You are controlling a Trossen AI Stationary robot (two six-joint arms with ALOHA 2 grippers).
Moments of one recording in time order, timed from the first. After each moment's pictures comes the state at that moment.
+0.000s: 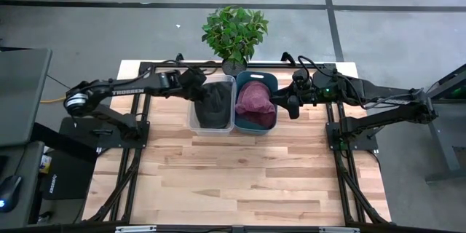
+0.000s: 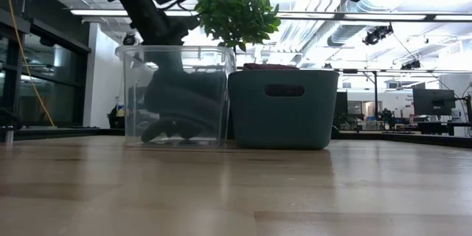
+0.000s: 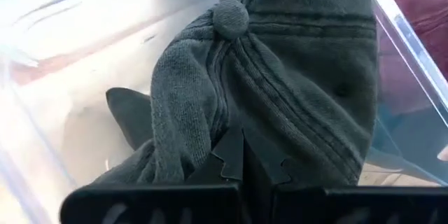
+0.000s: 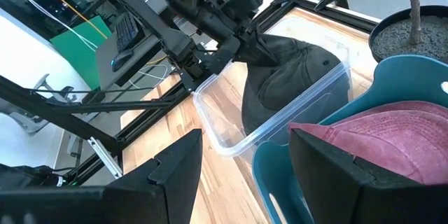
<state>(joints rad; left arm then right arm) 0.37 1.34 0.98 -0.54 -0.09 -0.63 -0.10 1.00 1.07 -0.44 0.05 0.65</state>
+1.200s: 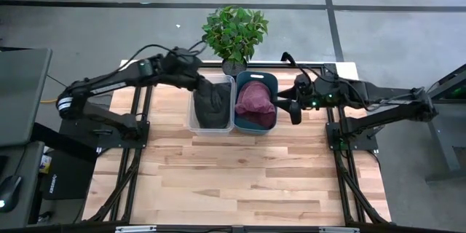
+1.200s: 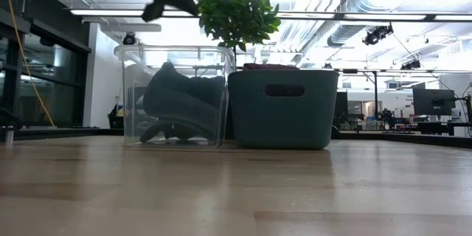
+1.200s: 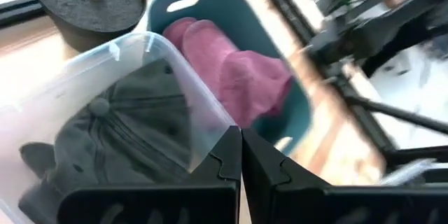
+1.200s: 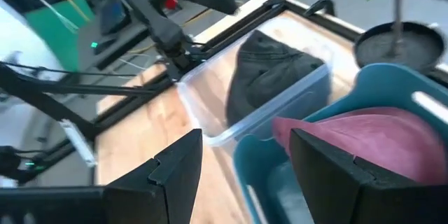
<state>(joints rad) 0.36 1.24 1.27 -0.67 0.09 -0.65 -0.02 0.98 1.07 -0.50 0.16 0.56</state>
